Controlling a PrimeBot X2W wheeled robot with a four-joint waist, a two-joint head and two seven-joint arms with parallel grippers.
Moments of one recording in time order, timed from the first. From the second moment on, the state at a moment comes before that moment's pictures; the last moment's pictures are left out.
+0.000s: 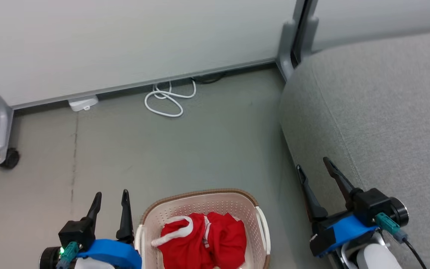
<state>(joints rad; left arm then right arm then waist) -0.09 0.06 -0.05 0.45 -0.19 -0.09 -0.26 -0.16 -0.05 0.12 0.27 0.06 0.13 -0.22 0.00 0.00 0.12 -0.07</state>
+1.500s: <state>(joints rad) -0.73 0.19 -0.22 1.24 -0.18 -0.12 -0.14 -0.36 -0.05 0.23 0.06 0.20 0.13 -0.26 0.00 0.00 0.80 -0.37</state>
